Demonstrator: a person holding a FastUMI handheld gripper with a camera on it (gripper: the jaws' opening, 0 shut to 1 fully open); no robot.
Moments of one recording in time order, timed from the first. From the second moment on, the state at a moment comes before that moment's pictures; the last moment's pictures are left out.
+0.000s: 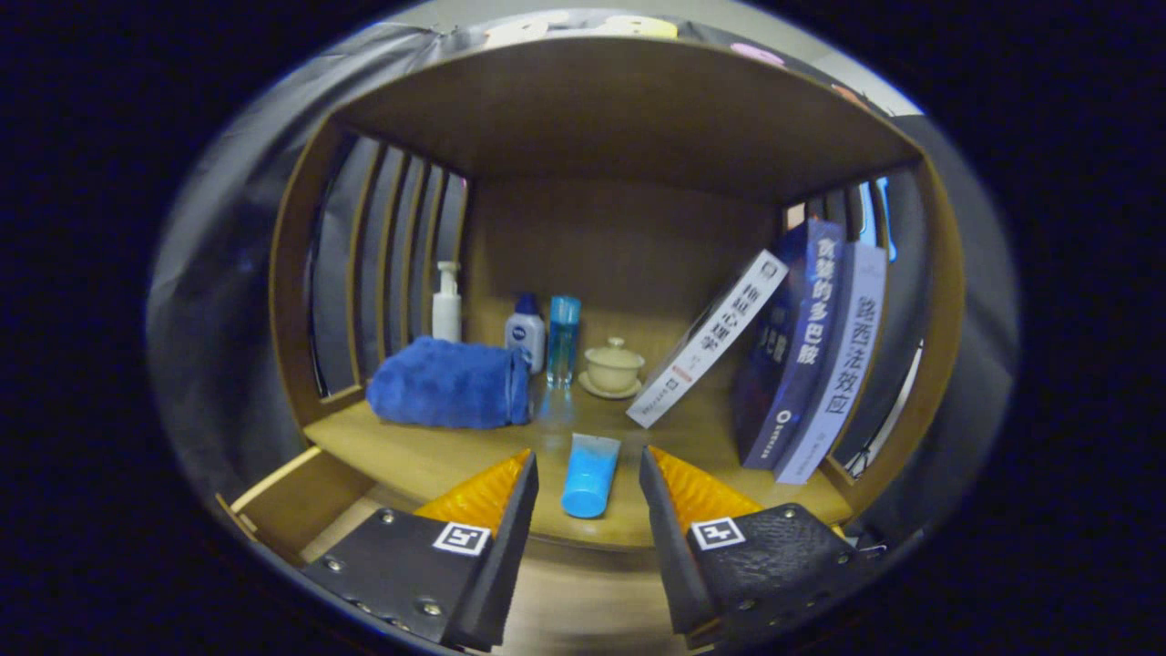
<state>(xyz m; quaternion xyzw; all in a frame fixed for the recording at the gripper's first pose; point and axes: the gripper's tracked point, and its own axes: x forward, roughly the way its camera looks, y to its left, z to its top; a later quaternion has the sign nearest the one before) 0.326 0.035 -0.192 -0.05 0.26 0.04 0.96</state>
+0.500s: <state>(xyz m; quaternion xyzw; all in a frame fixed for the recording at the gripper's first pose) 0.356 0.035 -0.254 -0.06 0.33 0.04 0.94</state>
